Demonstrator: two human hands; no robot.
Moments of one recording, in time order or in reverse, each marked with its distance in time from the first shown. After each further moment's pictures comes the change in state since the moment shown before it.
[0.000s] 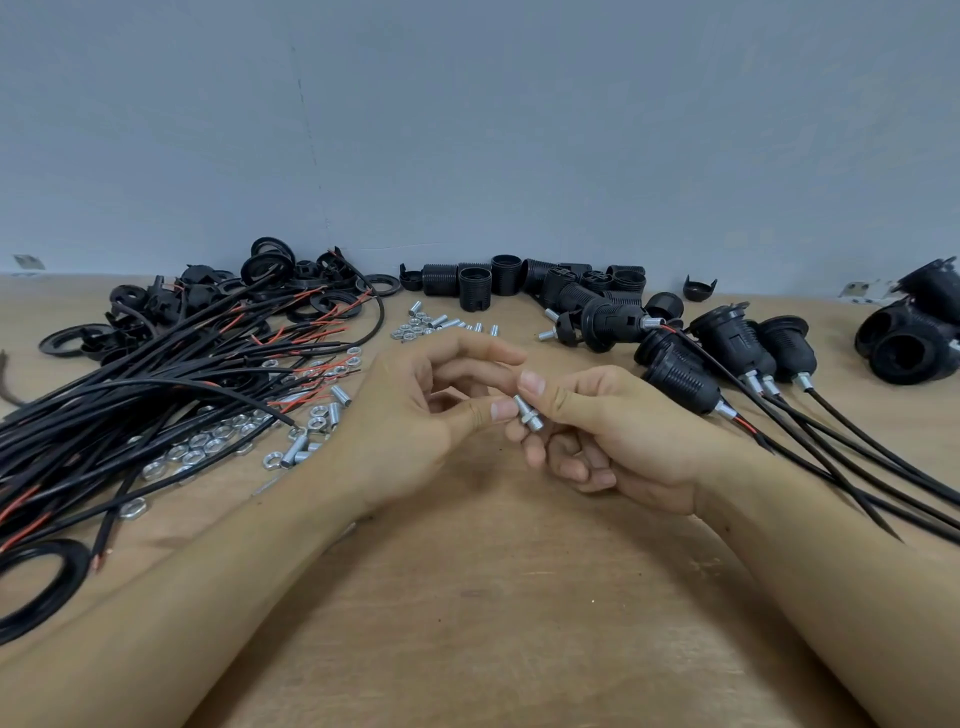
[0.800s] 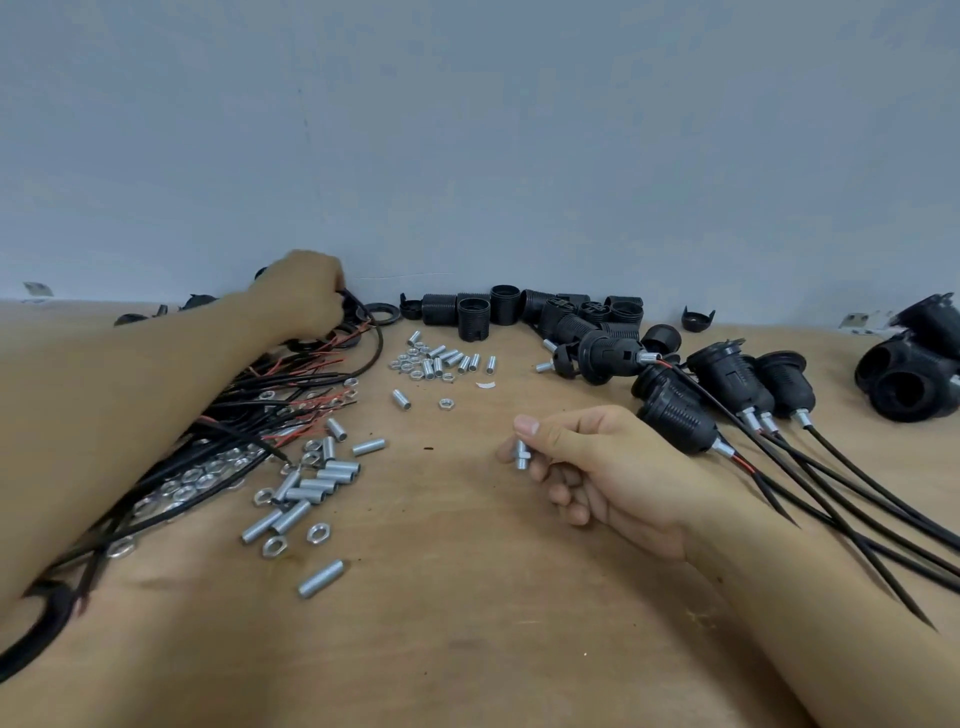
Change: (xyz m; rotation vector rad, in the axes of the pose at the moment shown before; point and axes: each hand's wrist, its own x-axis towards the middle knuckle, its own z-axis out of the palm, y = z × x) left_hand 0.140 -0.045 -0.141 1.337 0.077 -0.341; right_hand 0.004 0.002 0.000 0.029 0.200 0.071
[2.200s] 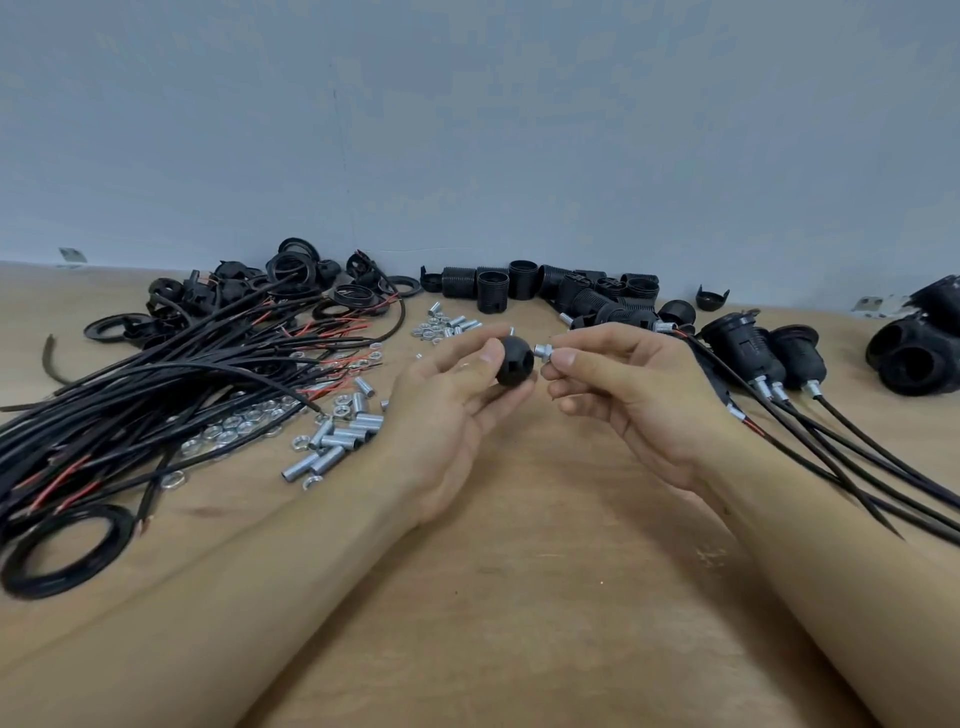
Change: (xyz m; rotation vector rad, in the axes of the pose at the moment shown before) left_hand -0.181 0.125 0.017 -2.130 -0.155 -0.231; right_hand 0.001 -0.003 -0.003 0.196 0.169 -0.348
